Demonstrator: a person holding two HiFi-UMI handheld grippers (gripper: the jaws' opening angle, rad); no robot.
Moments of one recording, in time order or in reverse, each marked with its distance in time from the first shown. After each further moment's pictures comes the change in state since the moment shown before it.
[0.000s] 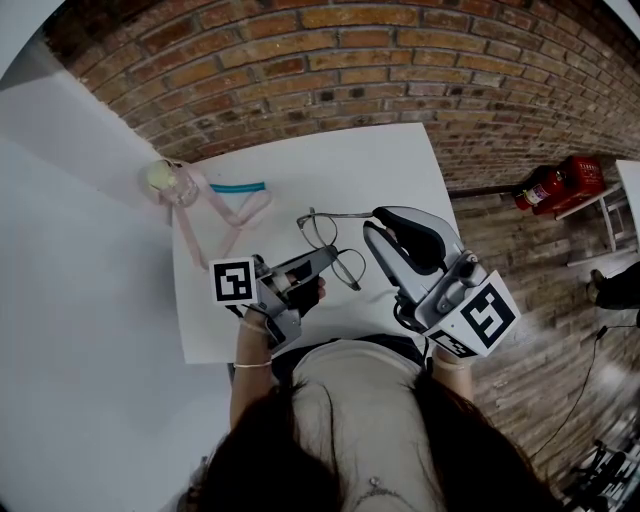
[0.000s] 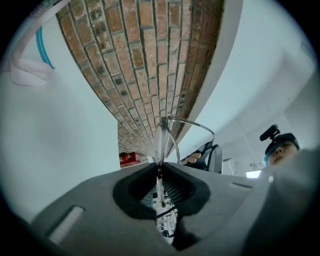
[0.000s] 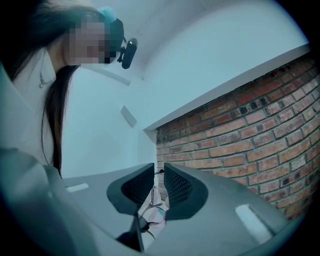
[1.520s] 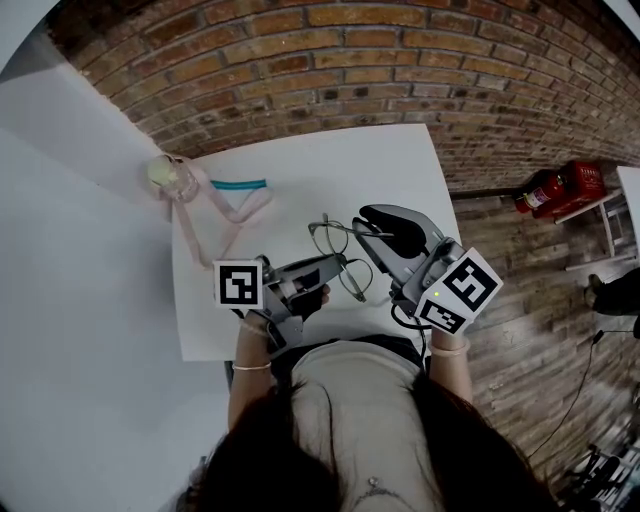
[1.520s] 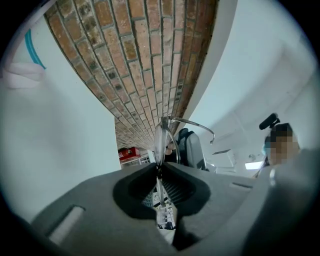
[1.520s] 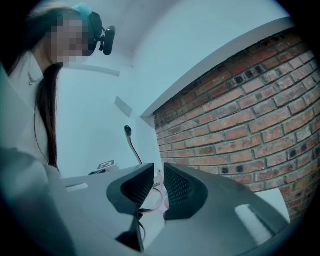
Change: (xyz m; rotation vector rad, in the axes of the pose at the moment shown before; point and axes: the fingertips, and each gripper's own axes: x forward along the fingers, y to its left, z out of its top) left arm 0.003 -0.002 -0.015 0.037 0.083 0.017; right arm 0.020 -0.016 -0.060 0.148 0.151 0.040
